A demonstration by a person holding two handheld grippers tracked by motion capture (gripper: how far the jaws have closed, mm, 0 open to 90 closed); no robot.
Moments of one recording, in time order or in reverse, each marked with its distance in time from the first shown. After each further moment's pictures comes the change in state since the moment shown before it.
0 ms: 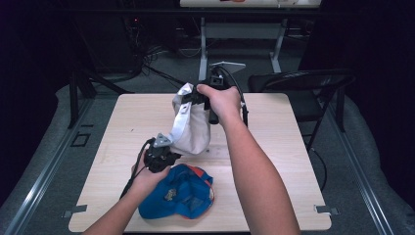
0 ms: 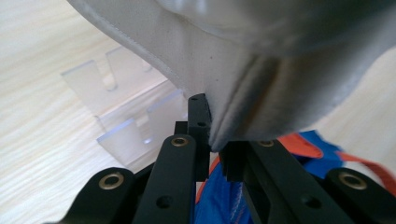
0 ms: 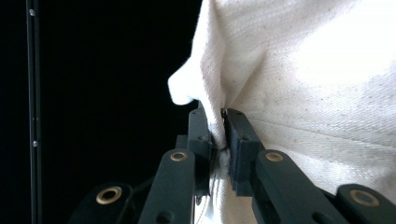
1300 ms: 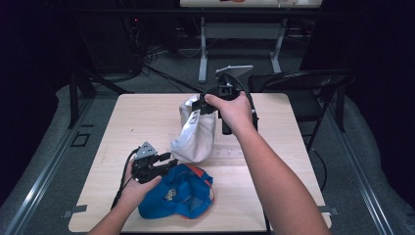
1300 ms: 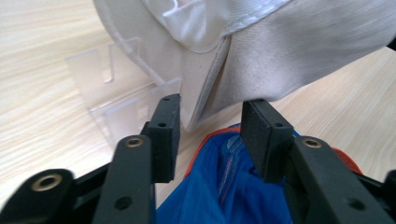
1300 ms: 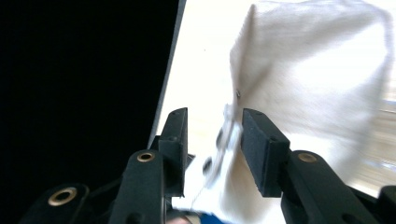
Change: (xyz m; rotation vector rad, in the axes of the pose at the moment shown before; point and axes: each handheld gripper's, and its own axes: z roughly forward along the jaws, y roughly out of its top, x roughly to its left) left arm 0.000 -0.040 -0.028 -0.151 -0.022 -0.038; right arm -0.012 -0.022 -0.020 -0.040 -0.150 -0.174
